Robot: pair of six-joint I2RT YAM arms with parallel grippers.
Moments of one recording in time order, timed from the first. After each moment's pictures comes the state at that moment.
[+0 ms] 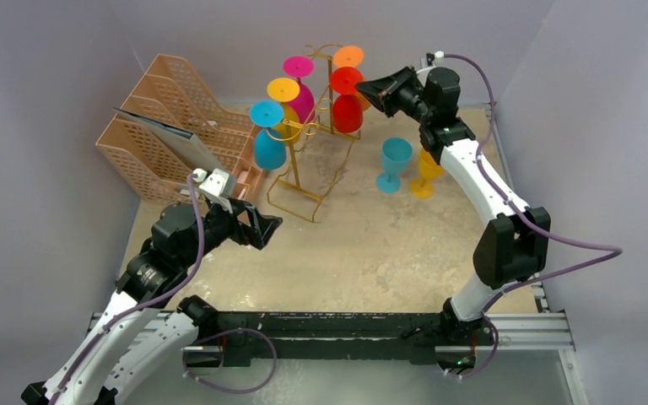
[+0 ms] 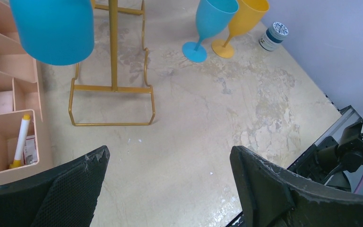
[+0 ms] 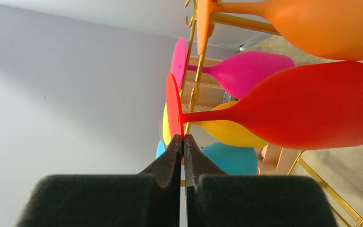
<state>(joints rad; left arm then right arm) -0.57 0.56 0.79 -0.45 0.10 -0.30 0.25 1.67 1.51 0.07 -0.44 1.28</state>
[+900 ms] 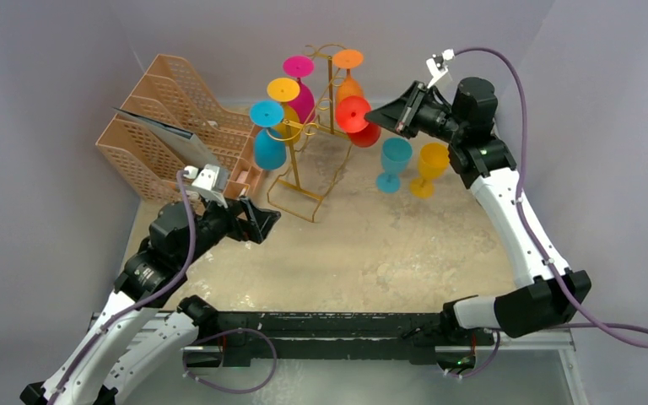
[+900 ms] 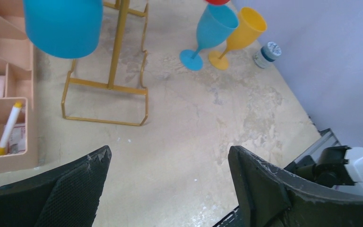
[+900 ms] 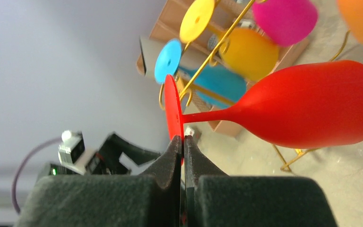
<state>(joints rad) -0.57 0.58 0.82 -0.48 0.04 -0.42 0.25 1.35 1.46 -0.23 -0.62 0.88</state>
